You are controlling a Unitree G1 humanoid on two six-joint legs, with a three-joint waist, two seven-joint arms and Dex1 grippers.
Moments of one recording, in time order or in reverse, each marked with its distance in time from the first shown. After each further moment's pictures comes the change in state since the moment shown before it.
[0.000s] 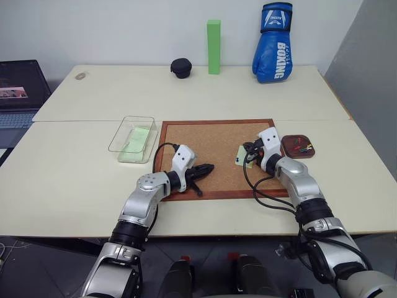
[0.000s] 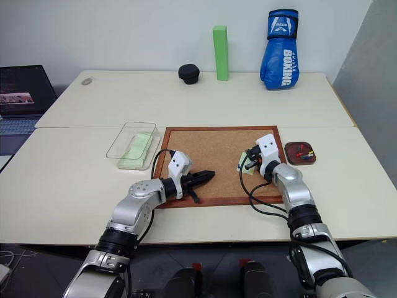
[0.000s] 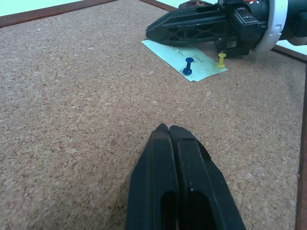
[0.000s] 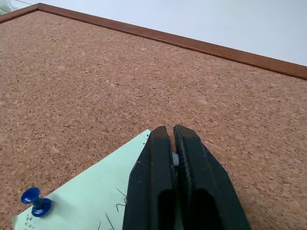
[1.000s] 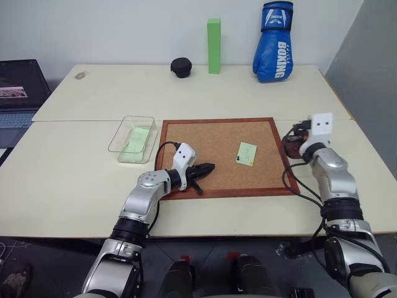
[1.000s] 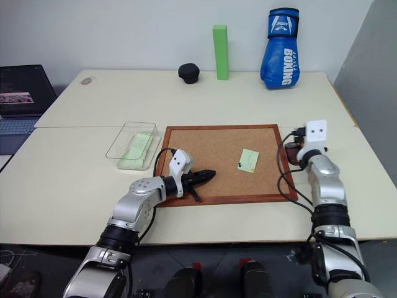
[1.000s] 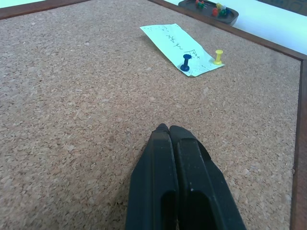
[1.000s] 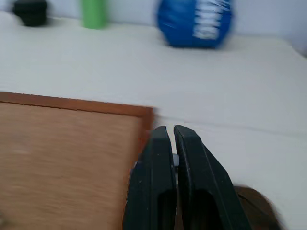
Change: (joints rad) left arm -0.018 0.005 0.003 0.010 -0.001 0.026 -0.016; right arm 0.027 -0.137 -0.251 -0.083 0.031 0.063 -0.256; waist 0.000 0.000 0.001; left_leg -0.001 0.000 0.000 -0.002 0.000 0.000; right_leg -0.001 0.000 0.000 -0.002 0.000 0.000
